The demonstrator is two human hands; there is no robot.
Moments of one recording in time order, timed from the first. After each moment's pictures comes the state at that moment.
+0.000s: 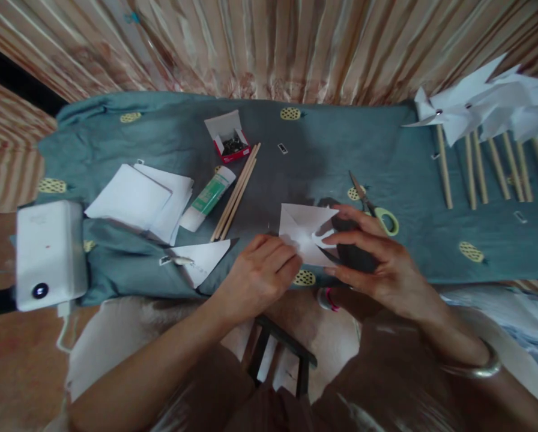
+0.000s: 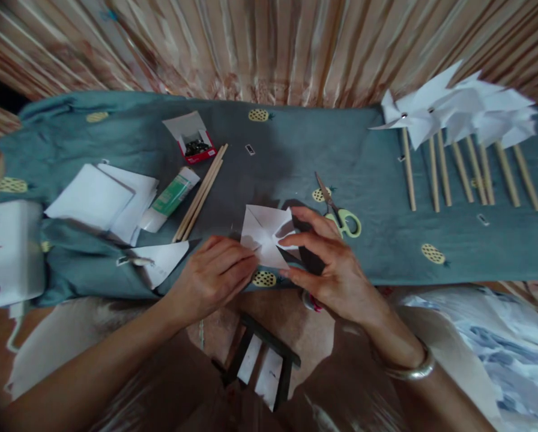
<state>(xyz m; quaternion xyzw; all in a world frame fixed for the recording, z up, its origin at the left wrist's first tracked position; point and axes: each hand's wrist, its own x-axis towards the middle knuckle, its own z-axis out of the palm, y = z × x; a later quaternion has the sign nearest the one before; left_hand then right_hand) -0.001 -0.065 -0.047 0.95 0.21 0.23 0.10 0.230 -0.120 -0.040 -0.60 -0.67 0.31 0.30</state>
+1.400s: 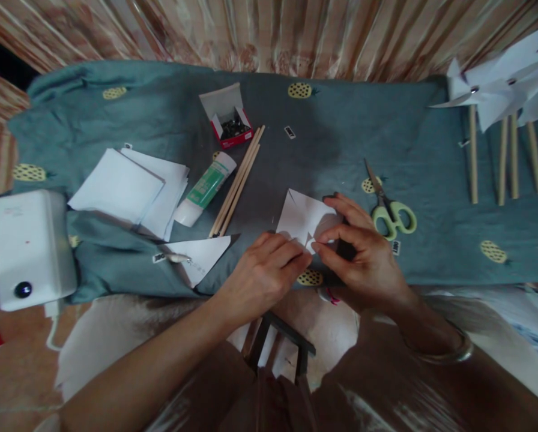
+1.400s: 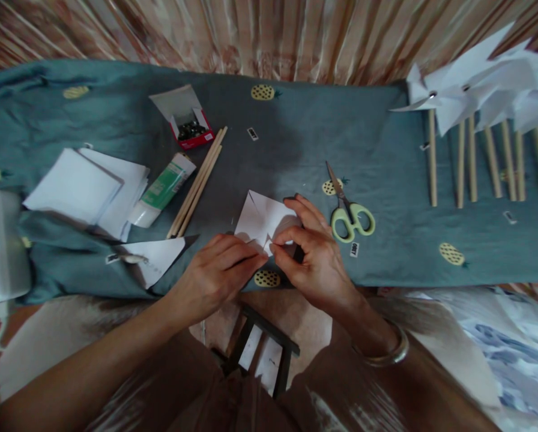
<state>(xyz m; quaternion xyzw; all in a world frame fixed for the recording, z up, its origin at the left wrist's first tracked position) 0.003 -0.067 -0.059 0.94 0.23 0.22 0.15 0.199 -0.105 -0.060 -0.62 -0.67 0.25 0.32</state>
